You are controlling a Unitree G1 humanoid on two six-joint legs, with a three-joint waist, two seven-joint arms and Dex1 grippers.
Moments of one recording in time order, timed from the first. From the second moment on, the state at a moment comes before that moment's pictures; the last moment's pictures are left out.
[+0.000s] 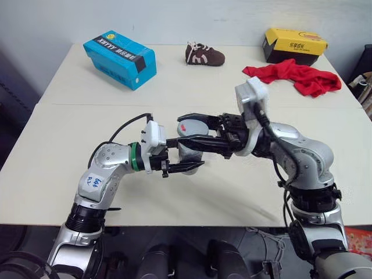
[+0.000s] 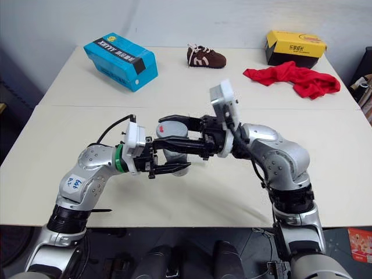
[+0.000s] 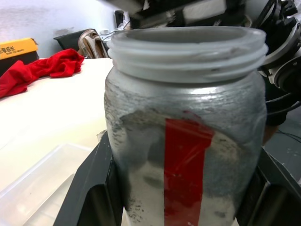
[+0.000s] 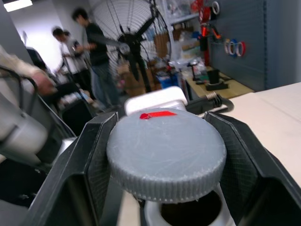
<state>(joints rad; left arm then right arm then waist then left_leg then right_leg) -0.48 0.45 -0.10 -0.18 -0.46 0.34 -1.00 -0.72 -0.40 -0.03 -0.25 1.01 0.88 0.92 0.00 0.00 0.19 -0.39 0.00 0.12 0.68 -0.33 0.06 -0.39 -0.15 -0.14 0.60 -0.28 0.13</state>
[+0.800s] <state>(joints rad) -0.79 0.47 -0.03 0.23 -0.42 0.29 -1.07 -0.28 -0.66 -0.30 0.60 0.42 -0.09 0.97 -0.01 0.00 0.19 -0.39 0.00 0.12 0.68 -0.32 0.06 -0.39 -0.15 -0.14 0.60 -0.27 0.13</state>
